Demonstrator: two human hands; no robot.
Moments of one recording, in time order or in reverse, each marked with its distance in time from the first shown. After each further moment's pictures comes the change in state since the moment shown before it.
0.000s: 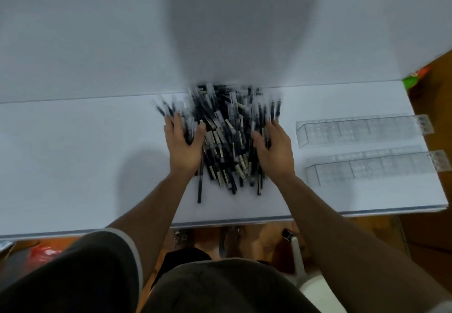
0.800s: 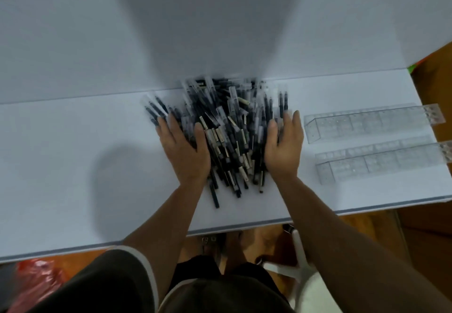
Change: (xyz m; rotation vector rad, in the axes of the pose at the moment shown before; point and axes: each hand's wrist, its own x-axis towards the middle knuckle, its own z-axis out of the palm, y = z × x) left_hand 0.004 -0.017 0.016 0.095 0.203 0.079; right_hand 0.002 -0.009 0.028 0.095 0.303 0.034
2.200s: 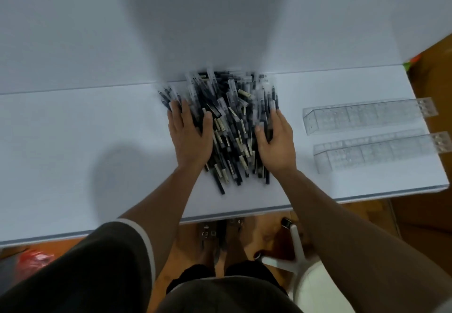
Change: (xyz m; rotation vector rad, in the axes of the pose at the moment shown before) left_hand 0.007 0.000 -0.011 0.094 -0.189 0.069; right_hand -0.015 0.000 -0.010 -0.129 -0.242 -0.080
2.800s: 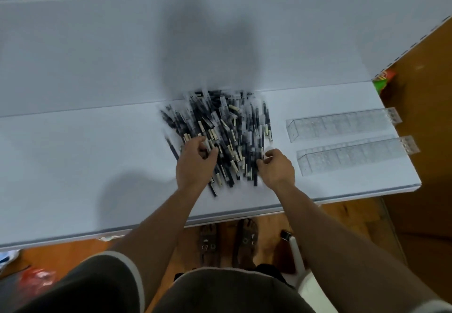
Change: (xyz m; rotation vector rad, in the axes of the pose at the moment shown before) left_hand -0.058 0.028 -0.028 0.010 -0.062 0.002; right_hand -0.033 0.007 -0.031 -0.133 -0.088 0.379
